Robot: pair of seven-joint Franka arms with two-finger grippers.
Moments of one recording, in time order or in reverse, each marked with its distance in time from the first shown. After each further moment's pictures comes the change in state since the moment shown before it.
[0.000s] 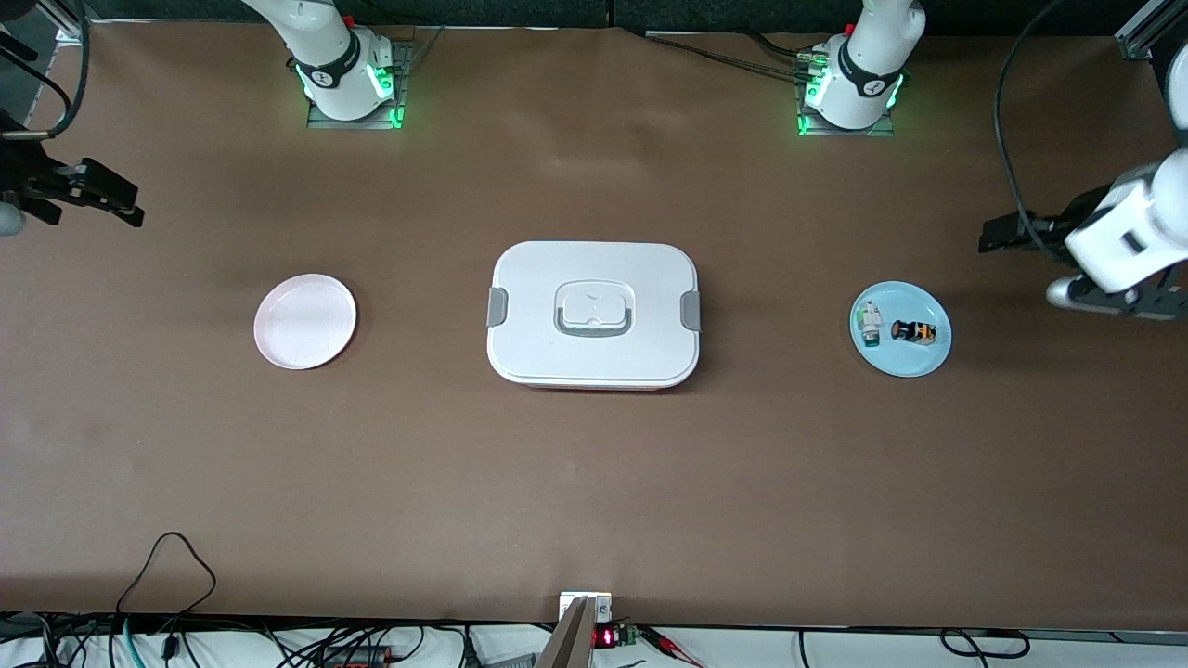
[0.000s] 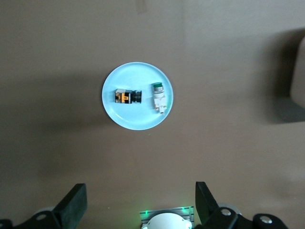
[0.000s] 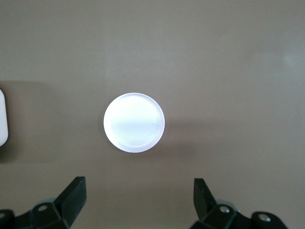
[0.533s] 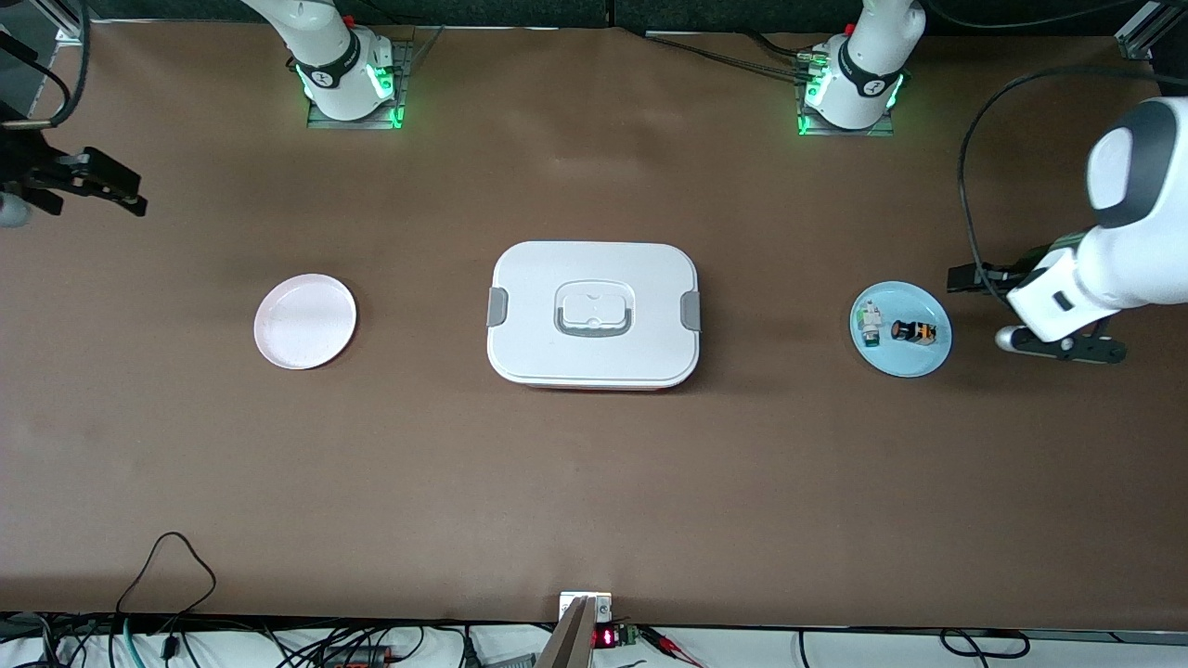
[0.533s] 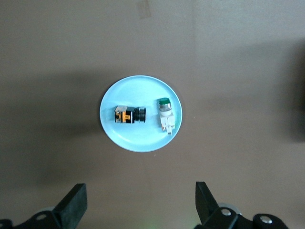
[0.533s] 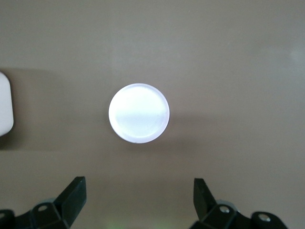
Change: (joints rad) left arm 0.000 0.038 -0.005 -0.159 0.016 0.224 0.000; right arm 0.031 0.006 0.014 0.037 0.001 -0.092 -0.001
